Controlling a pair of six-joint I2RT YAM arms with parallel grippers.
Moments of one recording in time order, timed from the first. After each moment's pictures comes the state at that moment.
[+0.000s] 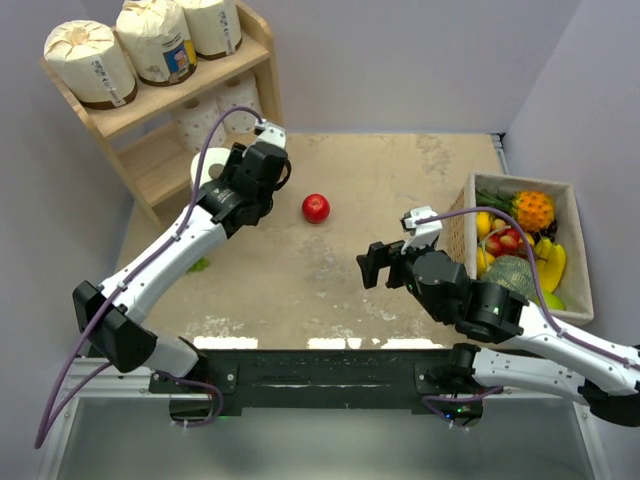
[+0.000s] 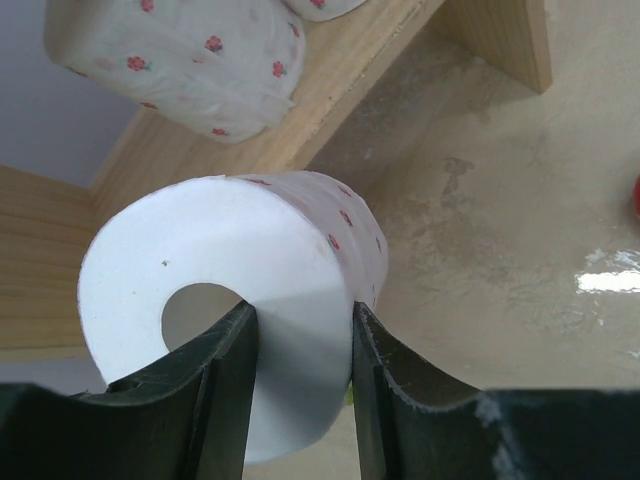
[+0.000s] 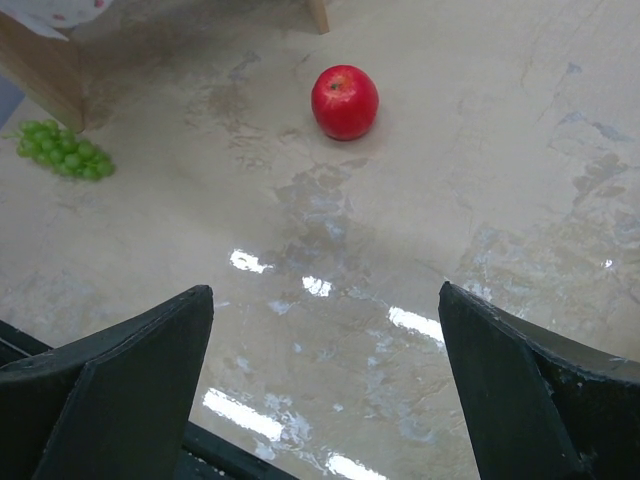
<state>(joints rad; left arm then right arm) -0.65 1.45 1.47 -0.69 -0.88 0.08 1.13 0.78 0.91 -0.50 0.66 0.44</state>
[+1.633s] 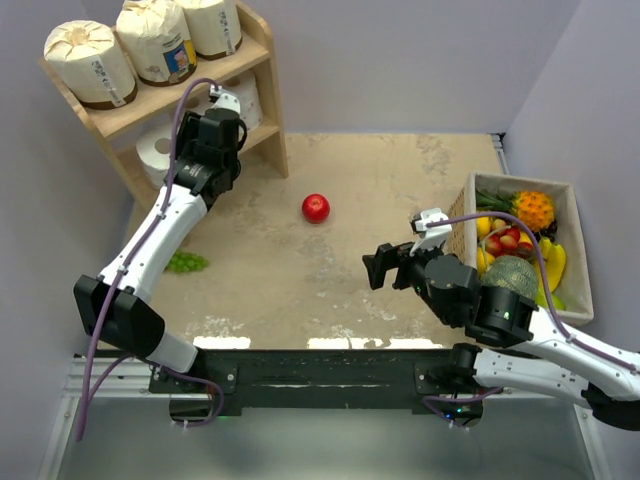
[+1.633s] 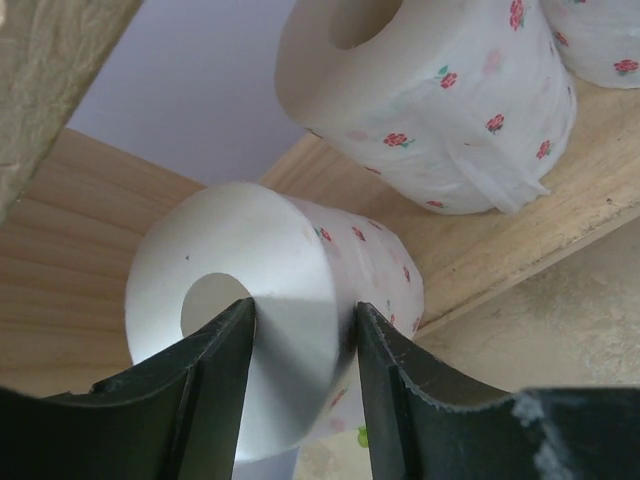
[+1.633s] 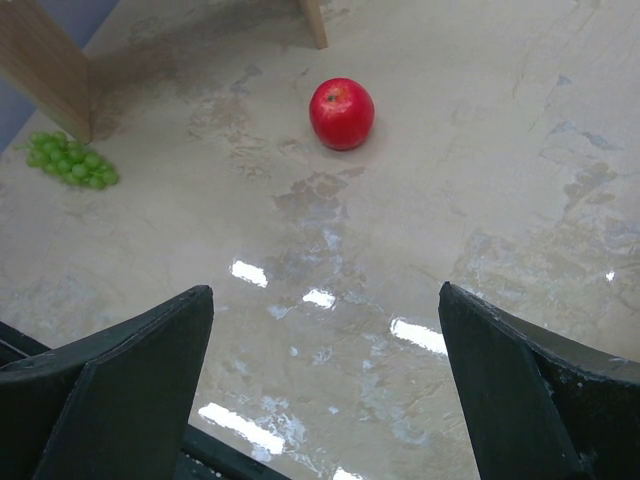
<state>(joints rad) -0.36 1.51 1.53 -0.47 -0.91 0.35 1.13 0.72 0.89 -0.50 0.67 0.42</state>
